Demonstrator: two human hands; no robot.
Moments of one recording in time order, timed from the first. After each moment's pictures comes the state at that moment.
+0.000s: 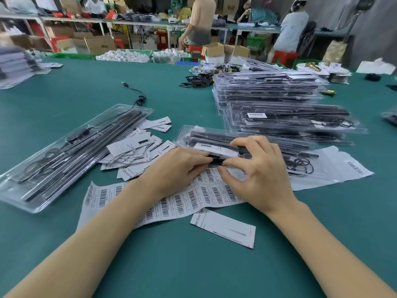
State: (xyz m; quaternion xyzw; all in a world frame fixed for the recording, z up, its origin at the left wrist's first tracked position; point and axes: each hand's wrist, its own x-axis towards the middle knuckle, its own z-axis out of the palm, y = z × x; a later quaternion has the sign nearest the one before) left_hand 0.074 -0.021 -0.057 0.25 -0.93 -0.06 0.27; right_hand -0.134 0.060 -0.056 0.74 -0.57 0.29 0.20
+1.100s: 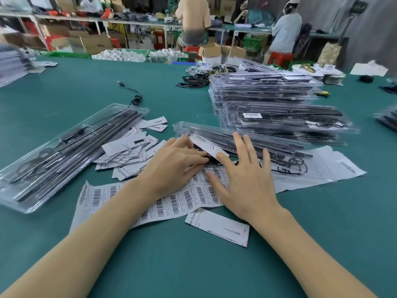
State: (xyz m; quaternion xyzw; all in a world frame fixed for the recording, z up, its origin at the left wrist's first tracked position) left_hand 0.076 -0.020 -0.062 0.27 -0.92 0.05 0.29; right_hand -0.110 0.065 -0.069 0.69 -0.71 0.12 0.12
